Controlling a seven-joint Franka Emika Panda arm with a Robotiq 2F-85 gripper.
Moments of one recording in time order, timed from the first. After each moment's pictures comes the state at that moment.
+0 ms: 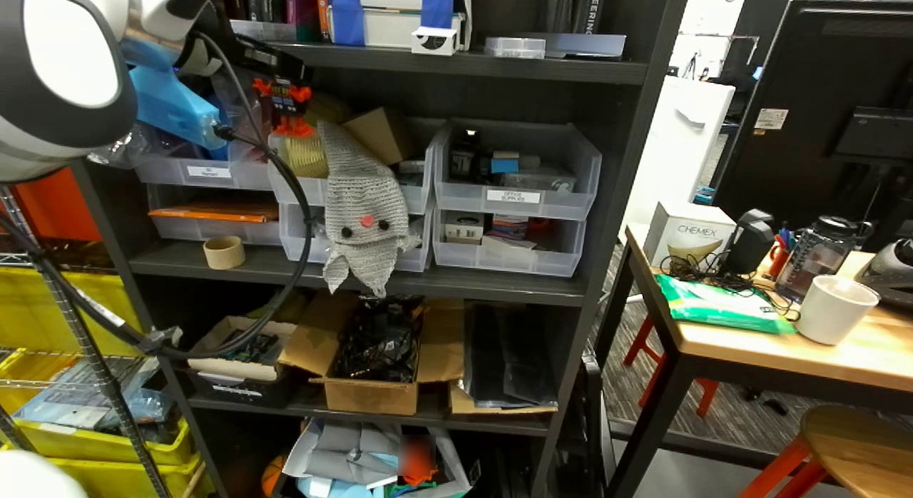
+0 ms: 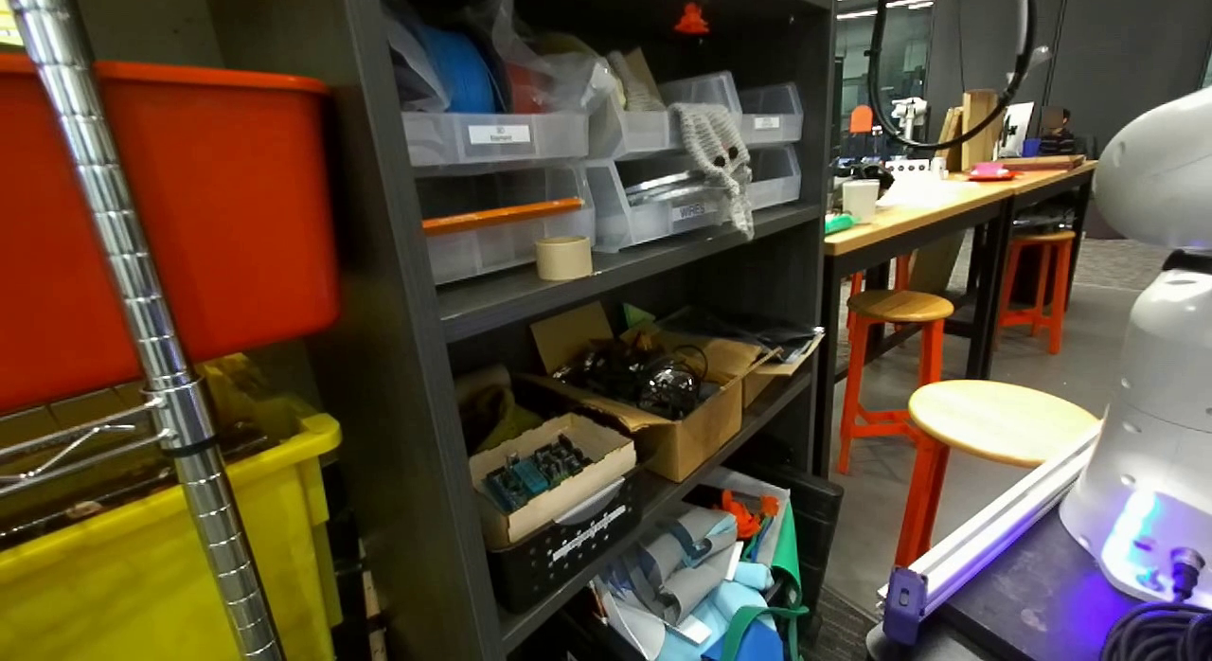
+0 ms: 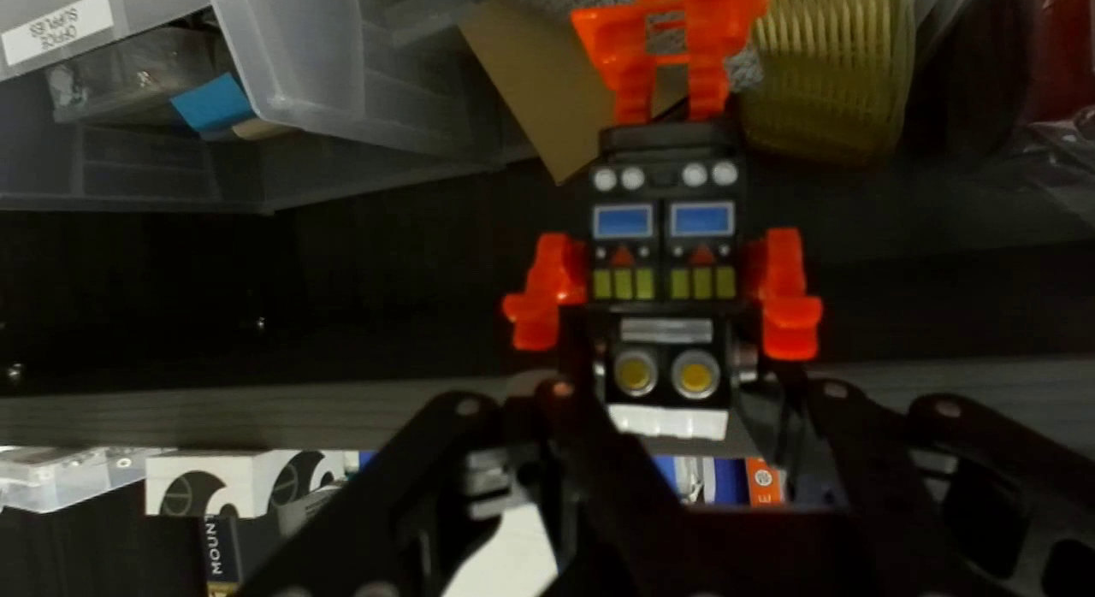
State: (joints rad) arm -0.26 -0.99 0.51 -2.63 0.08 2.97 0.50
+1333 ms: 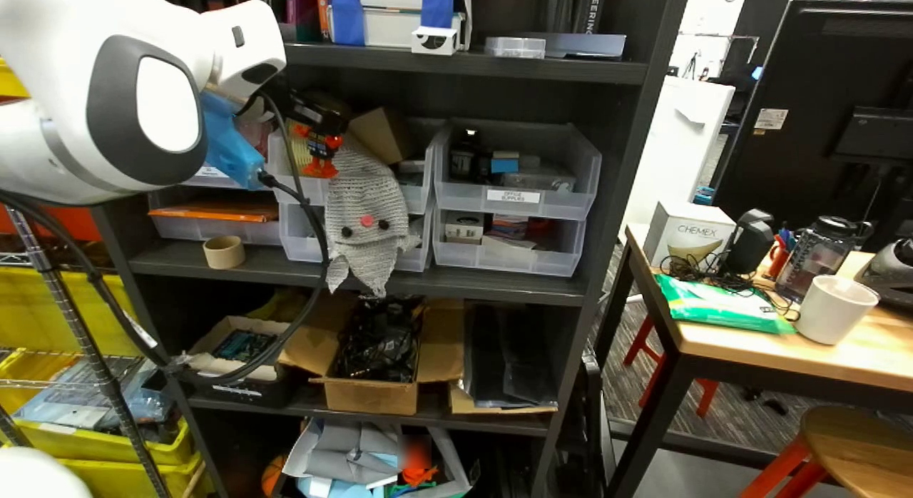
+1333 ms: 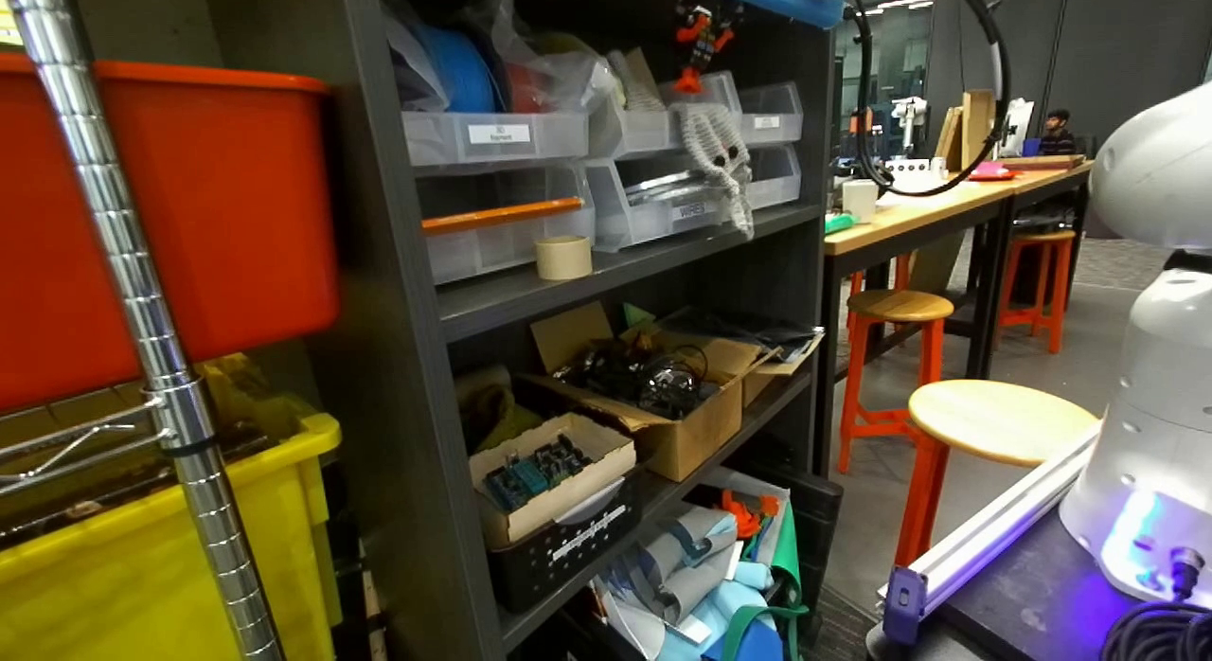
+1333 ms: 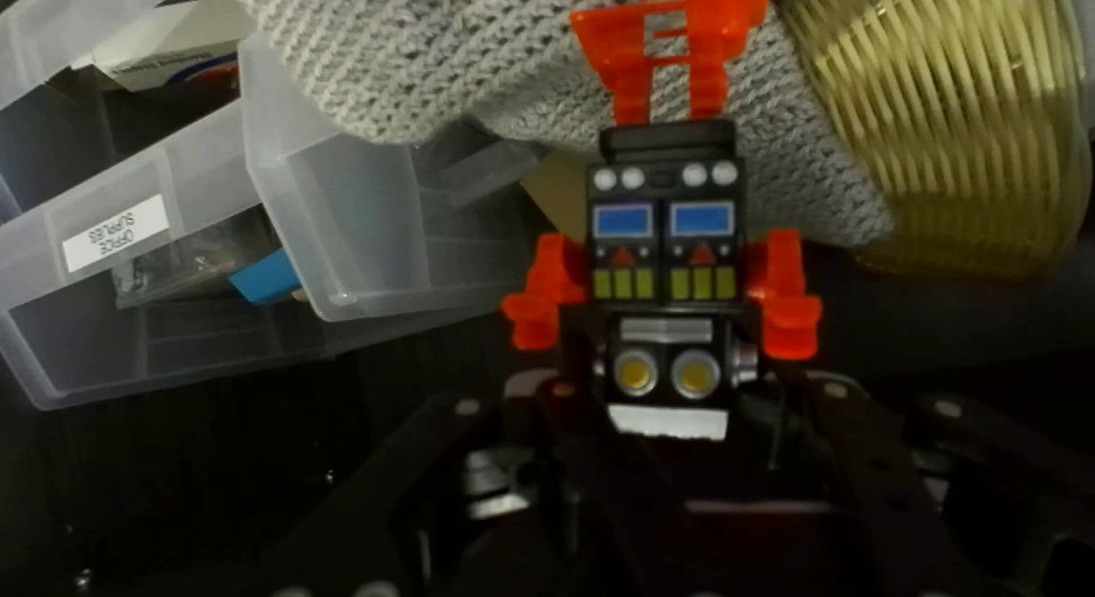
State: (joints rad) arm -0.30 -0.85 0.51 -2.66 0.09 3.02 0.59
